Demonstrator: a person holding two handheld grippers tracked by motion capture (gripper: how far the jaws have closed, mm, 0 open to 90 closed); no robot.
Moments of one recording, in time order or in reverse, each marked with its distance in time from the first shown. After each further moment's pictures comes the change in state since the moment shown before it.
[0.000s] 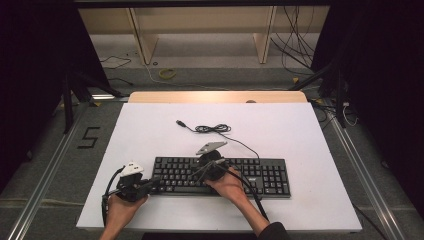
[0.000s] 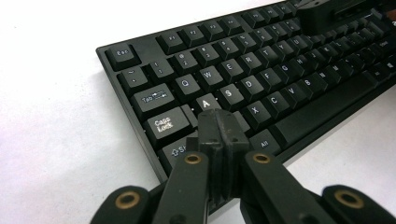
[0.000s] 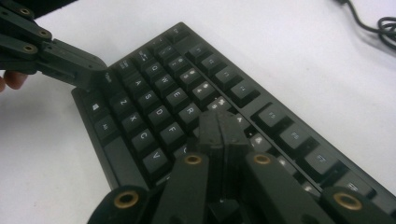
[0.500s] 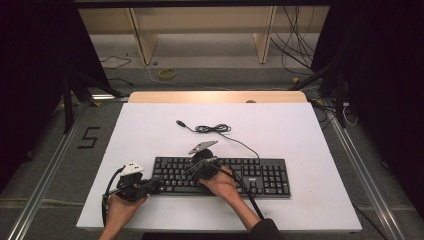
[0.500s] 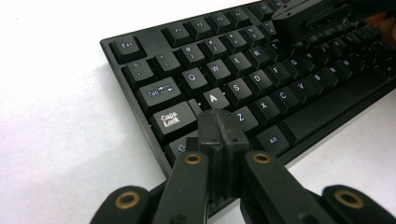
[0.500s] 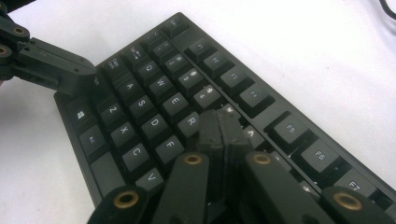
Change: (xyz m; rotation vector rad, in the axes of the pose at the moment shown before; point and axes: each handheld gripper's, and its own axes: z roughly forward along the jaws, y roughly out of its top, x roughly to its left) left arm 0.003 -0.001 0.002 0.024 0.008 -0.004; right arm 0.003 0.007 0.024 0.046 -0.002 0.011
